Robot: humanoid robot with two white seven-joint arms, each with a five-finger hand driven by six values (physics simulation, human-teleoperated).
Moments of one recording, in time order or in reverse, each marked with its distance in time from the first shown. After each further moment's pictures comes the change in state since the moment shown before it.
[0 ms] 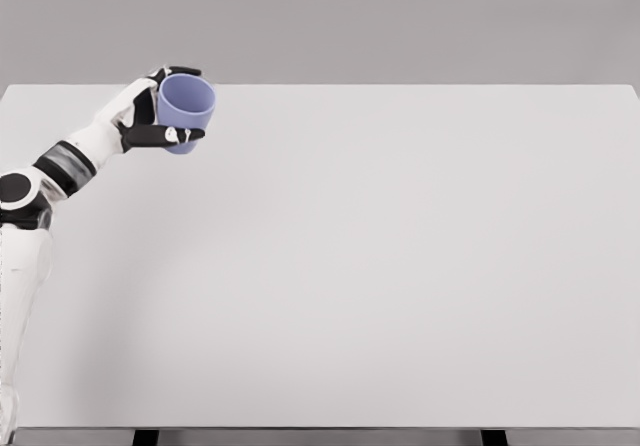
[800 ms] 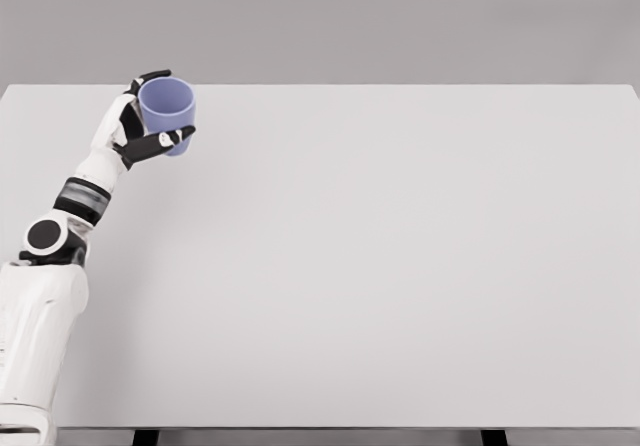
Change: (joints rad) left arm 0.083 -0.109 0.073 0.087 0.030 -0.224 0.243; right arm 0.000 0.000 0.000 0.000 0.000 0.000 0.000
